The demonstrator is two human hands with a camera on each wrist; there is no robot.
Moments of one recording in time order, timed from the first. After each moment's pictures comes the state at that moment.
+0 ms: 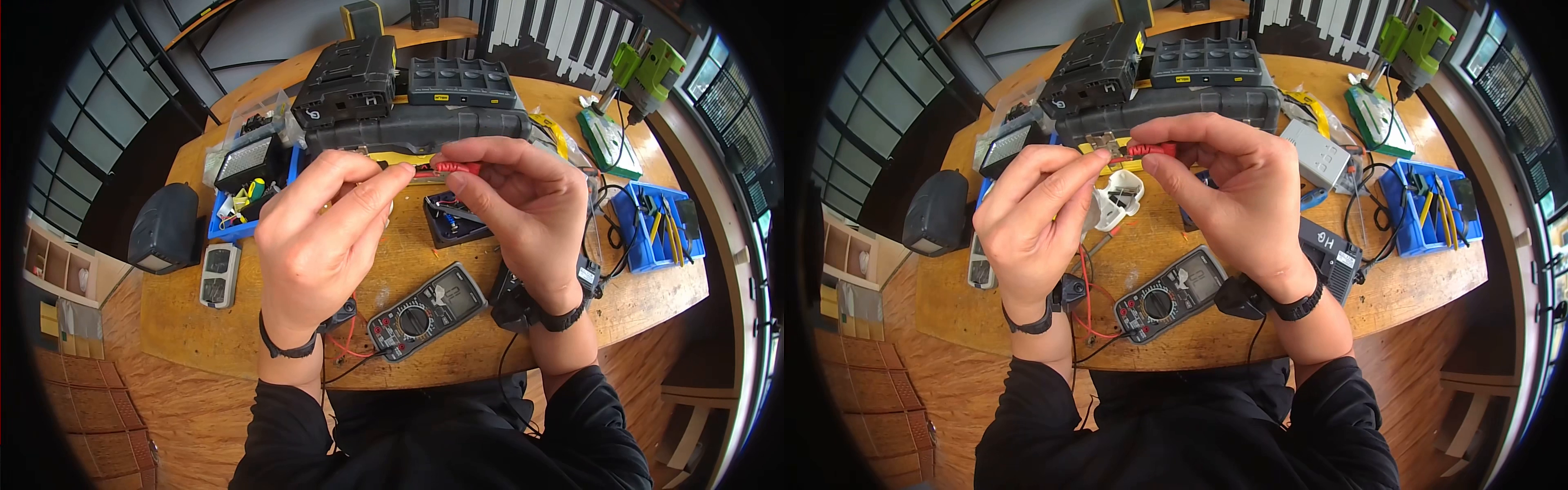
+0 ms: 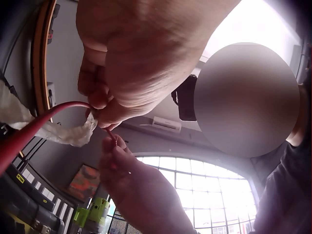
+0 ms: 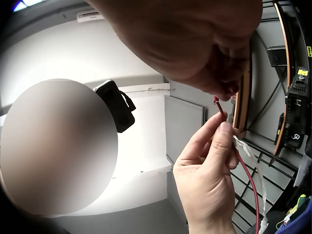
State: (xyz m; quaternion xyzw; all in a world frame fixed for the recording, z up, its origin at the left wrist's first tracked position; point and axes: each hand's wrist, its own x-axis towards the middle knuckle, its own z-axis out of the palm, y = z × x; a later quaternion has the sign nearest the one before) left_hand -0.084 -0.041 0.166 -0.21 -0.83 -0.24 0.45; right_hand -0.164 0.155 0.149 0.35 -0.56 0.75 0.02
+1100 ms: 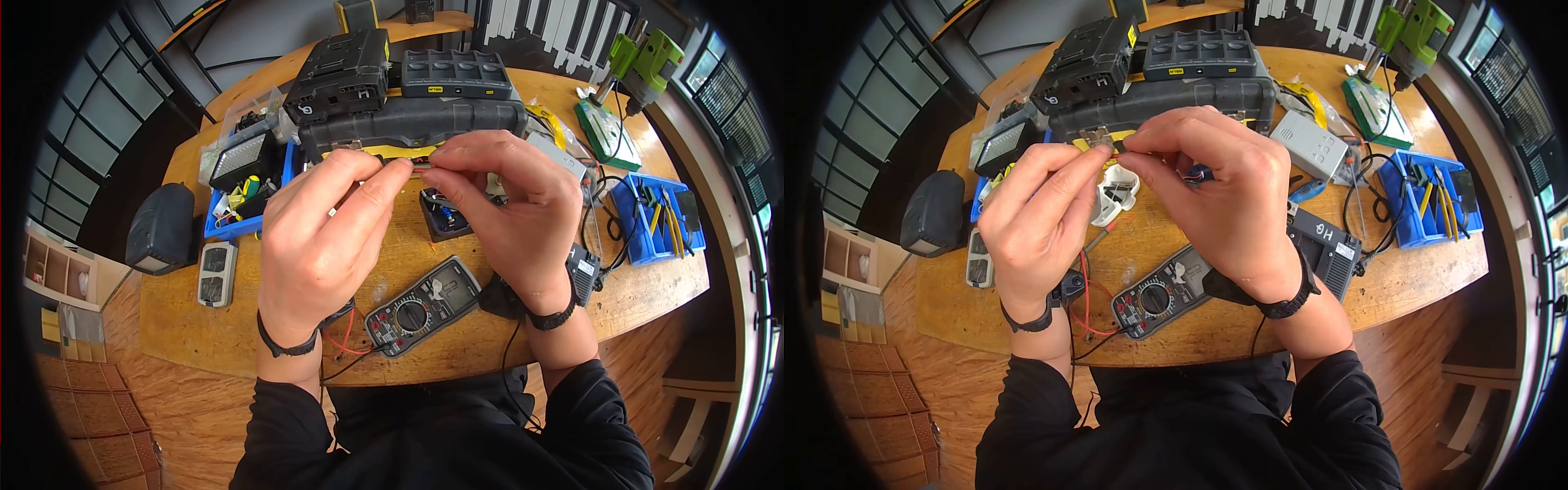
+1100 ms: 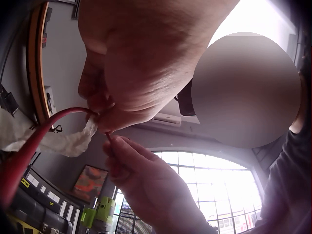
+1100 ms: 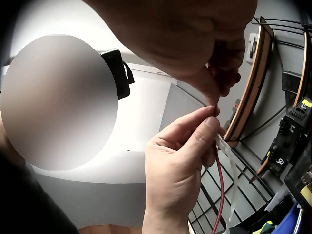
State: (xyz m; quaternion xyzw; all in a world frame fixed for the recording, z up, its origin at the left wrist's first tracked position) left_hand -0.092 -0.038 0.161 -0.24 -0.83 -0.16 0.48; right_hand -0.170 0.148 0.142 0.40 -0.65 0.59 0.26
